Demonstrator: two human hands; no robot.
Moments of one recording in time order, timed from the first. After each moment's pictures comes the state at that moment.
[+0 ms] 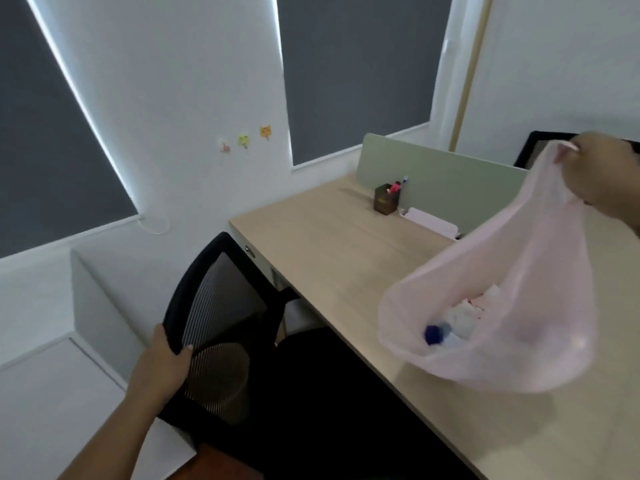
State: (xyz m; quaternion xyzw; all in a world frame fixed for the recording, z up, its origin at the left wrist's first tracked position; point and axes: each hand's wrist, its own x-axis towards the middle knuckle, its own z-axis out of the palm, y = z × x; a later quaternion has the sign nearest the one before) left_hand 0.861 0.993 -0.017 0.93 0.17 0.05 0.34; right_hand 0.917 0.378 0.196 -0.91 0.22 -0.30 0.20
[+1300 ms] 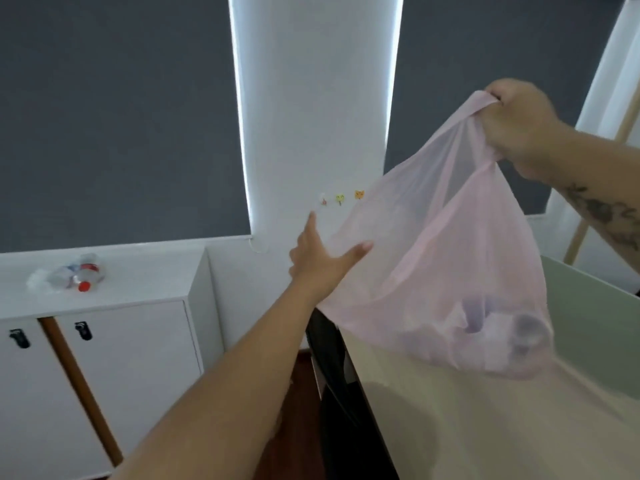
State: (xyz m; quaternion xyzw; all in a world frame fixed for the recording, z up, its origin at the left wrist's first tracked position) left_hand 0.817 0.732 0.191 0.84 0.11 0.23 0.48; right_hand 0.879 0.503 0.379 -0.84 -0.16 -0.33 0.40
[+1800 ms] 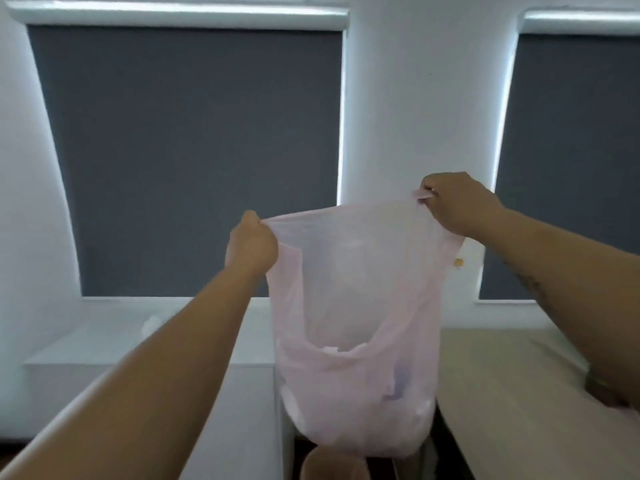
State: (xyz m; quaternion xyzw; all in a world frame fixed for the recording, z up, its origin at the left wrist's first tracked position) left_hand 0.782 1.042 0.322 0.80 0.29 0.44 0.29; right_hand 0.924 0.768 0.393 -0.87 -0.33 -0.32 0.18
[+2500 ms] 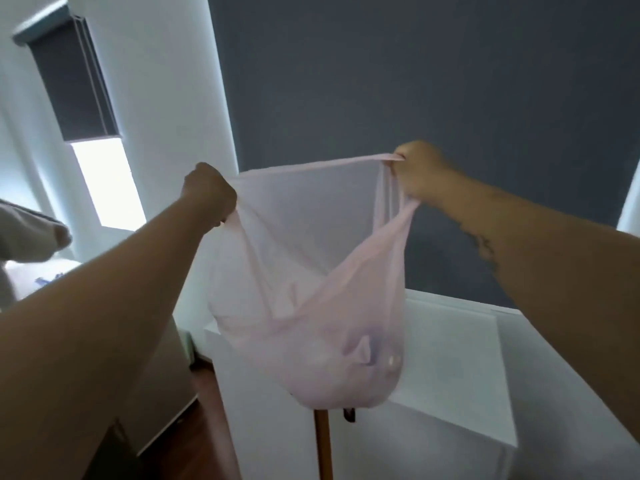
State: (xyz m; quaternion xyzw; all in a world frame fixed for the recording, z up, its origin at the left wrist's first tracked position) left_hand 0.697 1.505 0.339 0.72 0.58 0.36 0.12; right_hand 0.963 1.366 0.348 -0.79 -0.49 -0.16 0.33
